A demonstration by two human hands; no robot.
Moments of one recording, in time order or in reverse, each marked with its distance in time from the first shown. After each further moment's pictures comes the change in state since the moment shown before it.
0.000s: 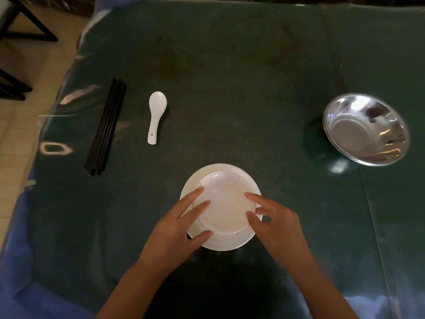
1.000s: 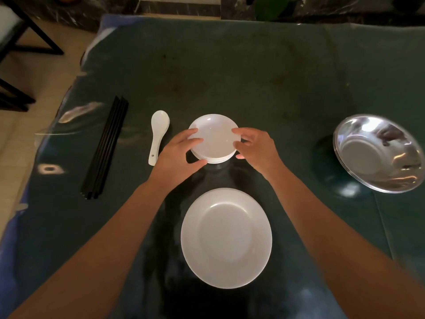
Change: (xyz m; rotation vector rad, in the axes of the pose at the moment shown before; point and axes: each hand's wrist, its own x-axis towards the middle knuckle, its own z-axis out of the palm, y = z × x) left_hand 0.175 -0.068 -0.016 0.021 0.106 -0.071; right_hand 0.194 -0.063 0.010 0.144 -0.041 -0.166
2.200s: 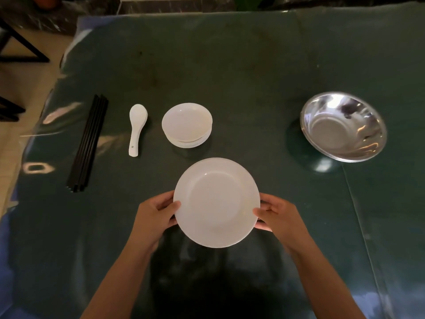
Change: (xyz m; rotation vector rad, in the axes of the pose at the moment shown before) left_hand -0.125 0.063 0.008 -0.768 -0.060 -0.778; right_hand -0.173 0.091 -0.045 0.389 -0.026 0.370
